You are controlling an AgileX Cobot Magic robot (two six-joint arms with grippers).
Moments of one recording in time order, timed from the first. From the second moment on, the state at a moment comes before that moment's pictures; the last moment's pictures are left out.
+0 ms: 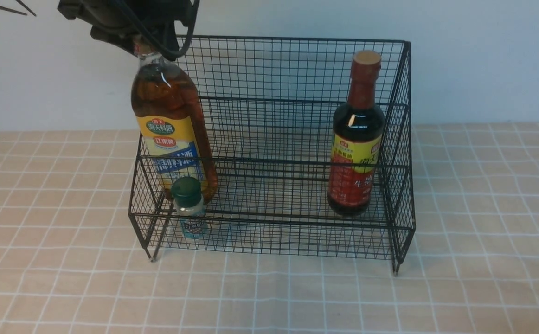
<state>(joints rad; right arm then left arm) -0.01 -0.01 0.02 0.03 0.39 -0.07 -0.22 1.92 -2.15 -0.05 1.29 -0.03</state>
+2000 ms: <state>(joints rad) -0.01 -0.01 0.02 0.03 0.39 -0.05 -0.22 0.62 -1.29 0.04 1.20 -0.10</state>
